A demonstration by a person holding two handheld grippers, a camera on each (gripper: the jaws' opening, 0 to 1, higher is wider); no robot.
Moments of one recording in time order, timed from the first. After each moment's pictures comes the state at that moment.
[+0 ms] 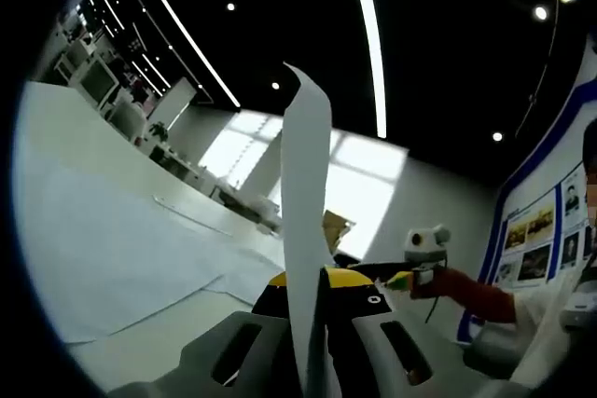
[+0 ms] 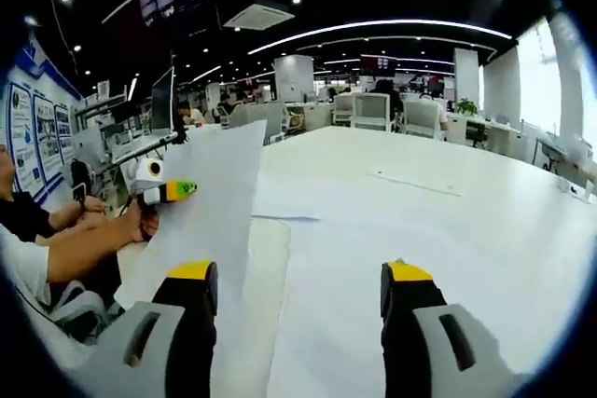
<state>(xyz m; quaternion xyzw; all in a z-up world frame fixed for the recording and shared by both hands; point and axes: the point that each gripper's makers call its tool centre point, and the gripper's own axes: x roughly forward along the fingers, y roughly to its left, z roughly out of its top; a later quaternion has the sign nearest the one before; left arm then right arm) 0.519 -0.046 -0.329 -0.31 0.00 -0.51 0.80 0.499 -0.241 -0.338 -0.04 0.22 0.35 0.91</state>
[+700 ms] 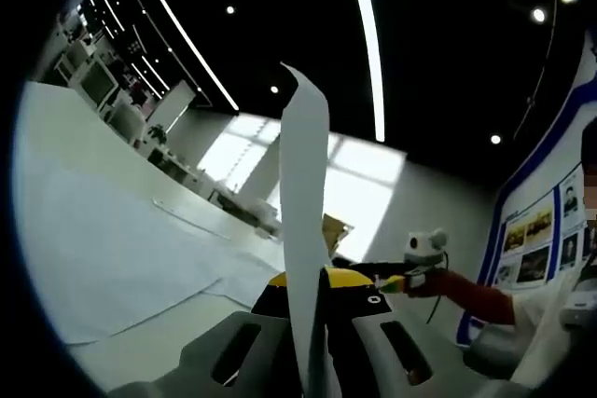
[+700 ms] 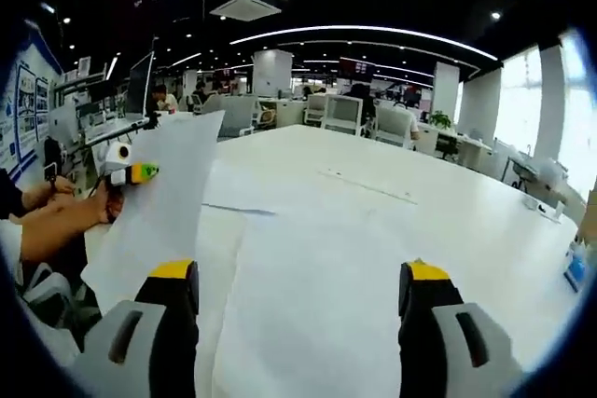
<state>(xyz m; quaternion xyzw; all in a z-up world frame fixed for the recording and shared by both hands) 0.522 -0.041 -0.325 -0.31 -0.01 -0.51 0.80 0.507 -0.292 -0.334 -0.09 0.20 0.28 0.93</state>
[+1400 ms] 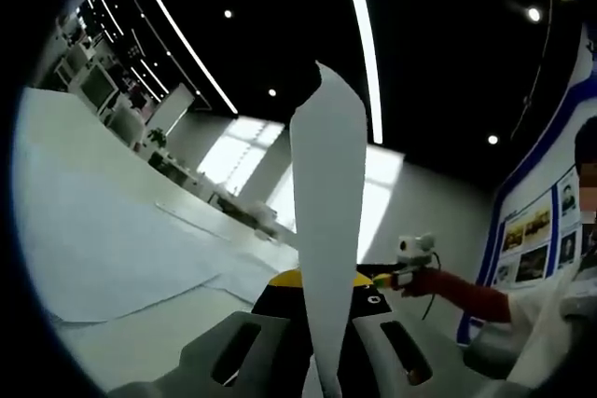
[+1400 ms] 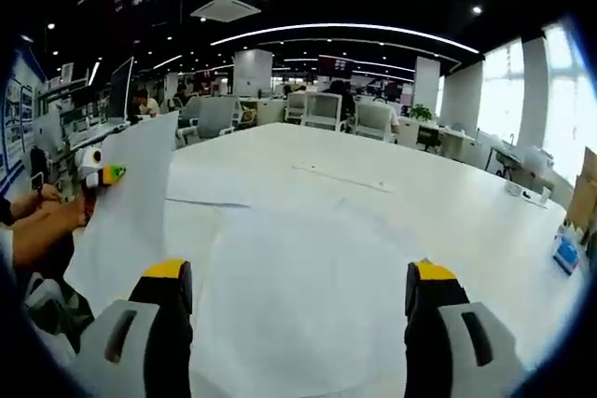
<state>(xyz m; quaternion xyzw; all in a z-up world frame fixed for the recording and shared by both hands) 0.498 -0.026 -0.325 -0.31 -0.02 -0.51 0.80 0.511 -0.328 -0.337 -0.08 0.21 0.24 0.95</state>
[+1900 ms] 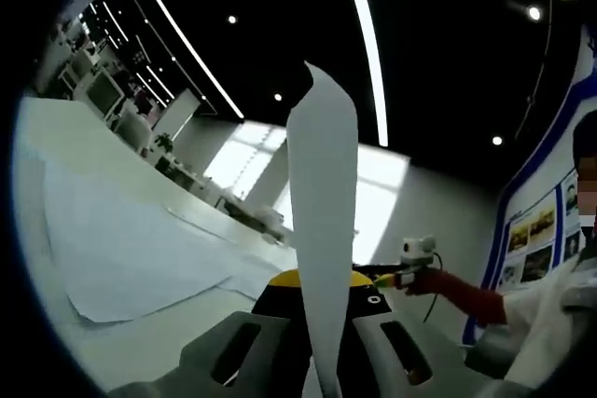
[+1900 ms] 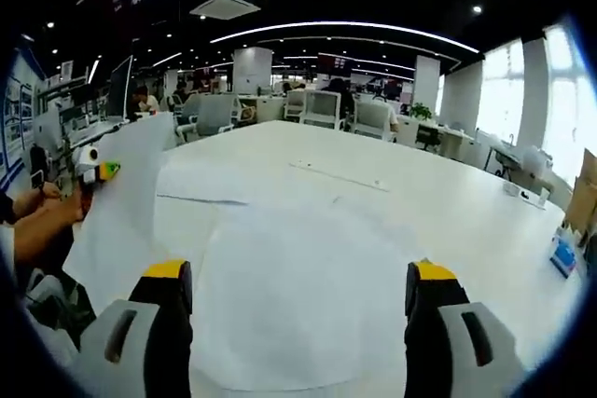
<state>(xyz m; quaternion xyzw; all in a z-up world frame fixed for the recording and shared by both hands) 0.492 -0.006 -0.325 -0.31 -0.02 -0.49 0.81 0.505 -0.338 -0.335 -0.09 0.22 0.24 0.94</state>
